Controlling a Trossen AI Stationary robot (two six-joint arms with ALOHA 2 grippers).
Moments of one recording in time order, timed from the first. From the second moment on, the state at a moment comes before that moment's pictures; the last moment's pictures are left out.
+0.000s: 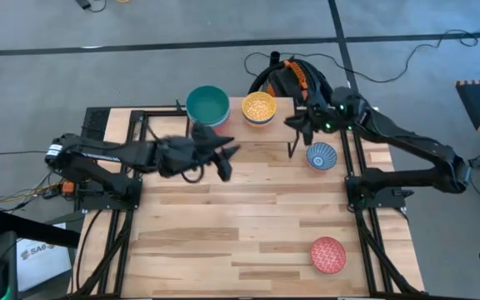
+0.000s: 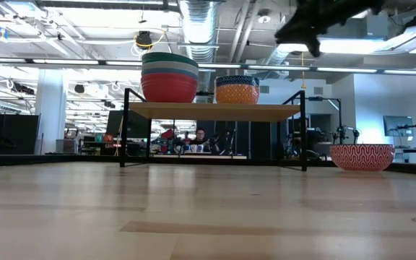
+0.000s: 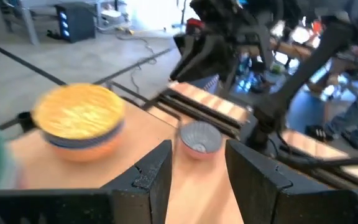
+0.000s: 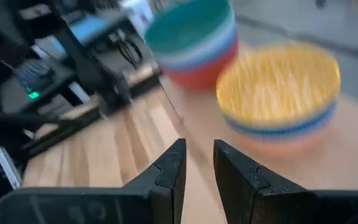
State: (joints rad) left arm -0.13 1.38 1.33 -0.17 -0.64 -0.32; right arm -0.55 0.99 0.94 -0.30 -0.29 0.28
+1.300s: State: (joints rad) left arm -0.43 1.65 1.24 -0.02 -0.53 -0.78; right arm 0.85 1.20 0.81 -0.87 0.11 1.36
